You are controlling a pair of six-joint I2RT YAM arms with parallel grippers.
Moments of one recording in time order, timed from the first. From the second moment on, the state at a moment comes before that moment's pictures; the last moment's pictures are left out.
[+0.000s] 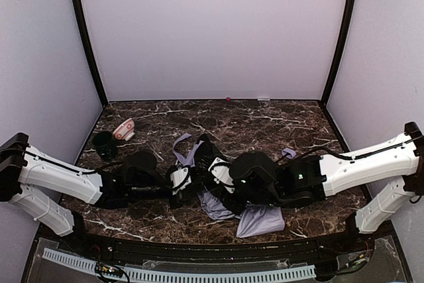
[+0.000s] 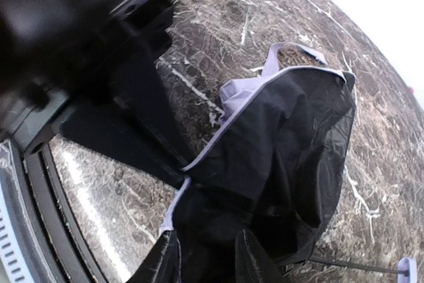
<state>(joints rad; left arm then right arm) -1.09 1.38 0.52 0.50 0.13 0.38 1.38 1.47 1.00 -0.24 0.35 0.10</state>
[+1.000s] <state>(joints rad) -1.09 1.36 0.62 0.35 0.09 0.35 1.31 1.38 0.85 -0.06 0.19 -0.02</state>
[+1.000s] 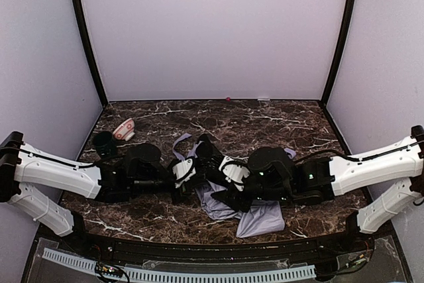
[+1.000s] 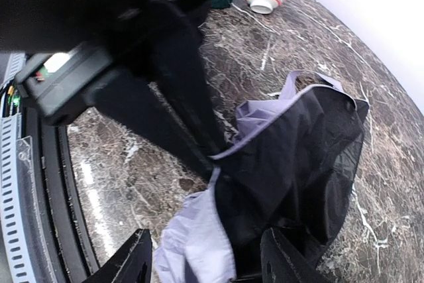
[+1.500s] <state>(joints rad) -1.09 1.36 0.62 0.35 0.12 0.30 1.27 1.43 0.81 0.07 0.10 -0.02</state>
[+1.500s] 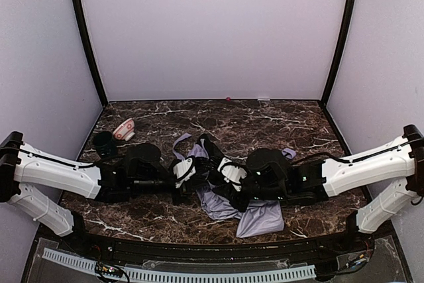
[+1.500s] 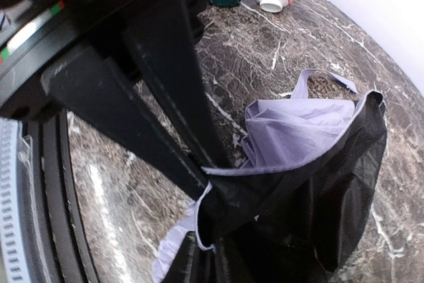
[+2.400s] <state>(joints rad) -1.09 1.63 0.70 0.38 0.16 0.31 1.00 1.31 0.78 0.17 -0.23 0.19</state>
